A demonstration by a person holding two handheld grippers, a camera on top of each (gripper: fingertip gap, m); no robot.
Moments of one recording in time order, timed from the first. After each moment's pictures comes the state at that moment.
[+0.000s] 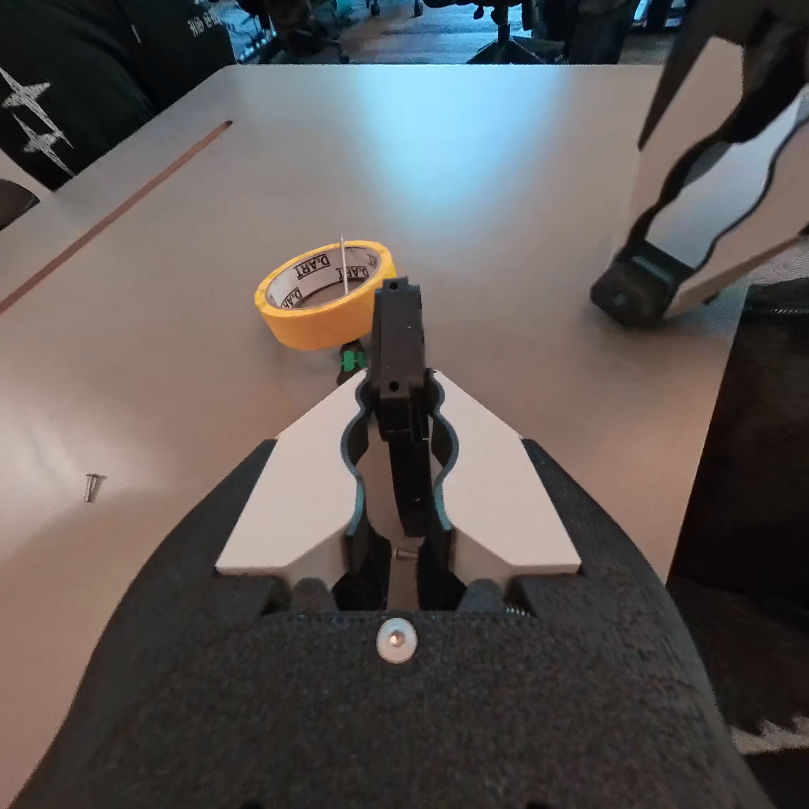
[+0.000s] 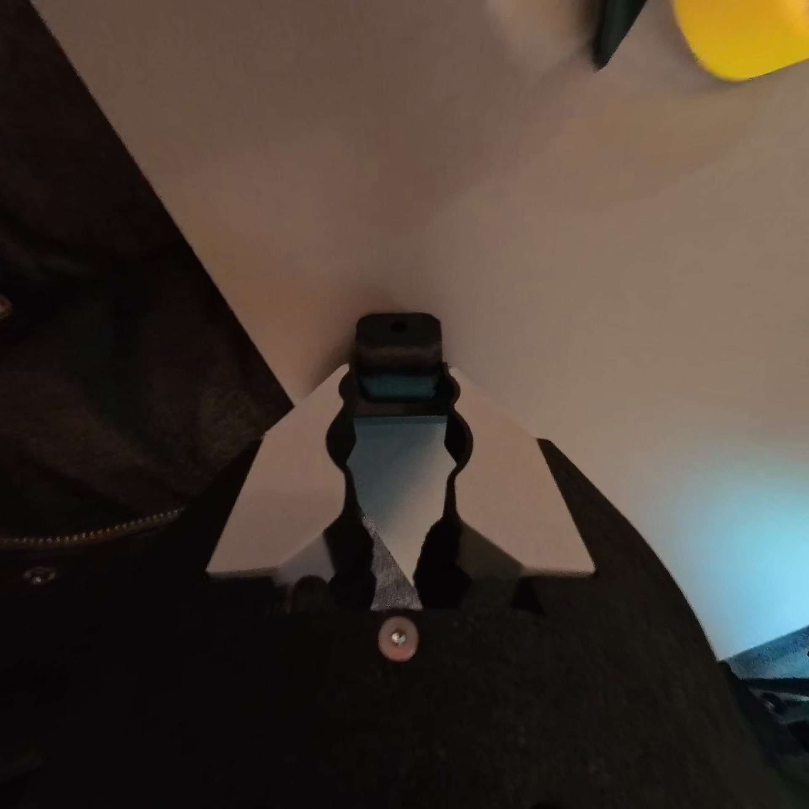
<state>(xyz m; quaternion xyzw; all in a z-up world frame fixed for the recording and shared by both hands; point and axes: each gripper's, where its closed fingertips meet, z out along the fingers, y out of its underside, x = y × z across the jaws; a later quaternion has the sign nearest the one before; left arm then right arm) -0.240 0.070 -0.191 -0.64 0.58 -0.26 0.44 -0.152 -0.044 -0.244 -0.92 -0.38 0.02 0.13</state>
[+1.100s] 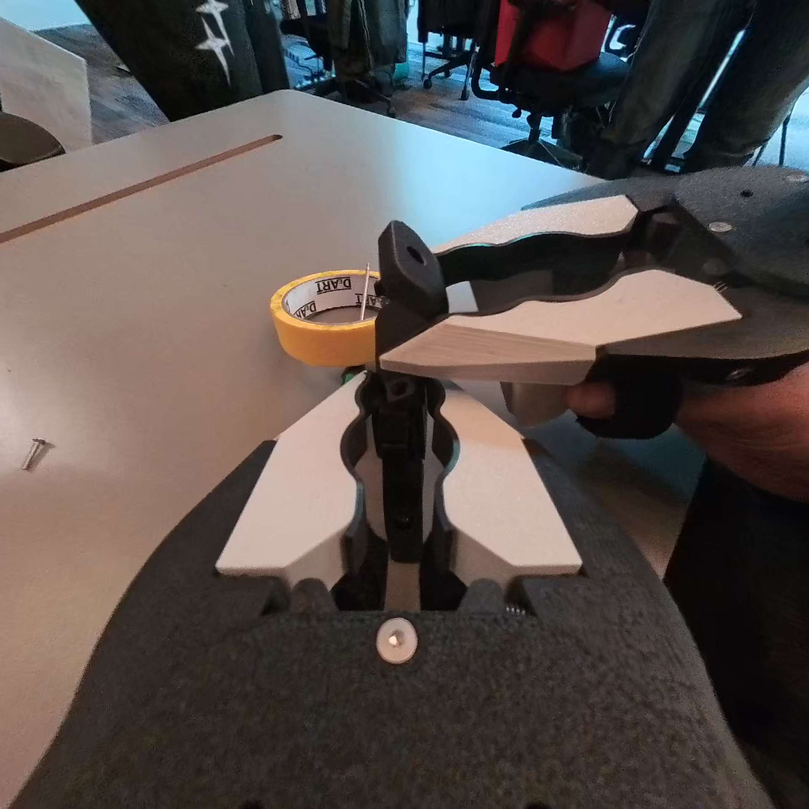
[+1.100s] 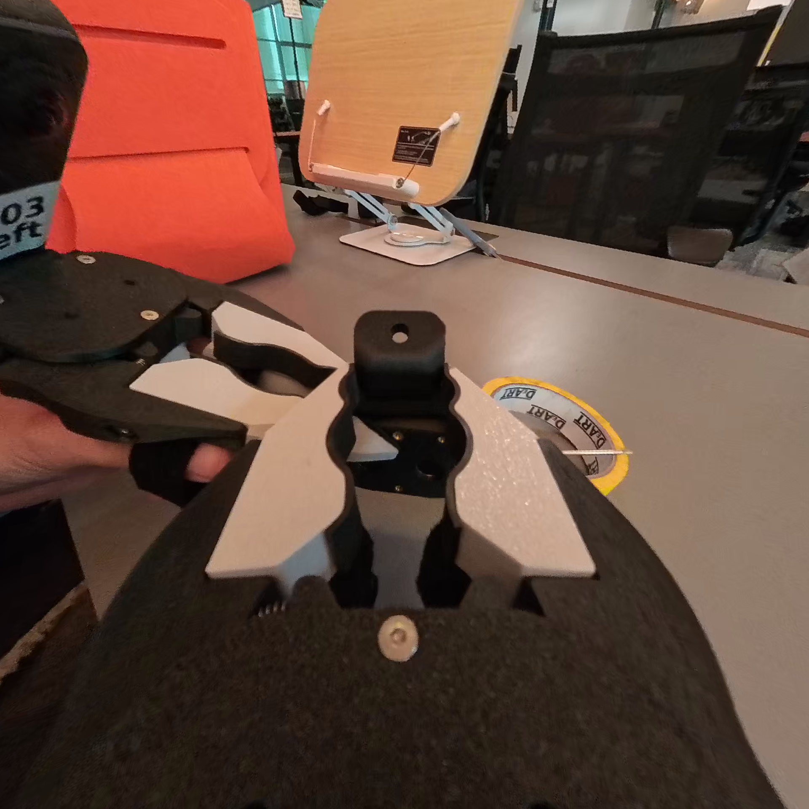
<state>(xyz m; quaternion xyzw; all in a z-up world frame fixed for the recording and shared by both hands) -0.228 0.079 -0.182 -0.68 0.48 -0.32 0.46 -0.240 0.092 -0.152 -0.73 -0.16 0.15 0.64</state>
